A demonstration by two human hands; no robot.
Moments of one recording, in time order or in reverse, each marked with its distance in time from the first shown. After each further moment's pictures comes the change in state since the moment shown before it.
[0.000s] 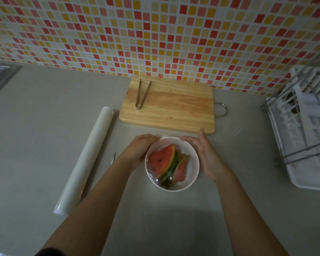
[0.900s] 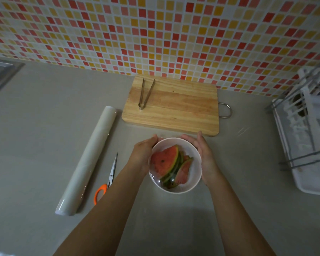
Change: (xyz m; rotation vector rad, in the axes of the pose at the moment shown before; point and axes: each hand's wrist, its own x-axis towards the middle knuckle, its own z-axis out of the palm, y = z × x) left_hand 0.000 -0.012 0.016 -0.270 0.166 -0.121; right_hand 0.010 0.012 0.018 0.151 0.104 -0.054
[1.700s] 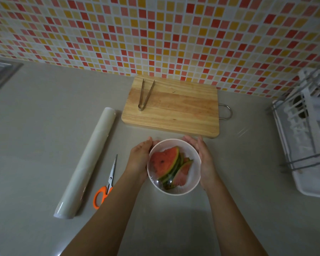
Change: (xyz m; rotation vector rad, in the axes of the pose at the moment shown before) left_hand -0.008 -0.008 -0.005 -0.040 0.054 0.148; right_hand -0.008 0.001 0.008 0.072 0.006 -0.101
